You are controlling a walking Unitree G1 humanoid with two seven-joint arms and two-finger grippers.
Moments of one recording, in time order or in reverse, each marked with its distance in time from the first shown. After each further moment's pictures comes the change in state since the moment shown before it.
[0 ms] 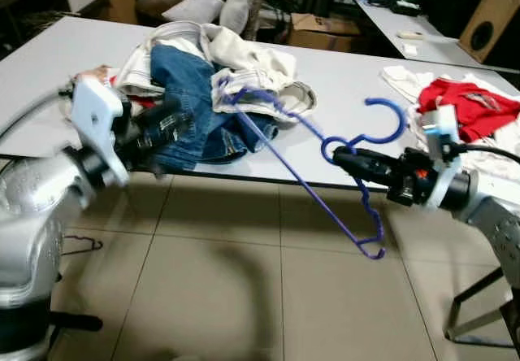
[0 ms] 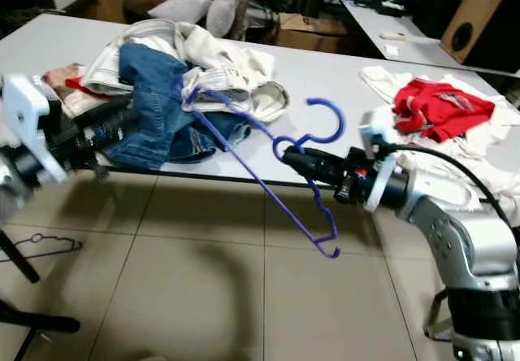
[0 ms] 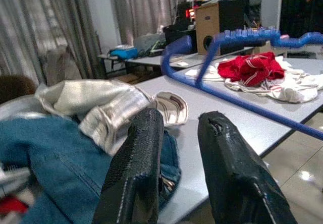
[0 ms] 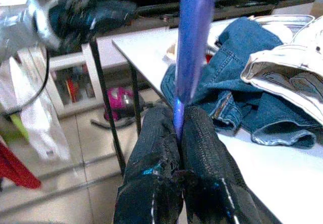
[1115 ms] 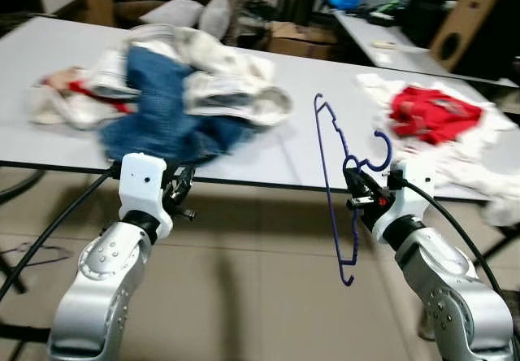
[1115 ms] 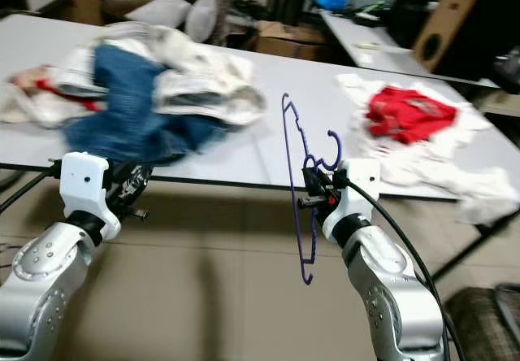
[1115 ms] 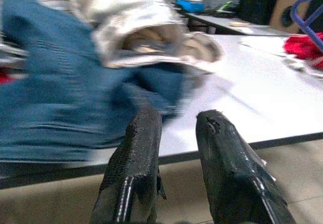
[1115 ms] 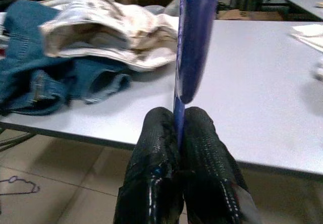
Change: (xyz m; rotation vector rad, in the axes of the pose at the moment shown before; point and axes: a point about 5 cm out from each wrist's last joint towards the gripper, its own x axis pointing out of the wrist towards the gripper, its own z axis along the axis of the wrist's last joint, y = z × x) left arm 0.005 -0.058 -0.070 -0.173 0.189 0.397; right arm 0.017 0.023 -0.066 0.093 0.002 -0.824
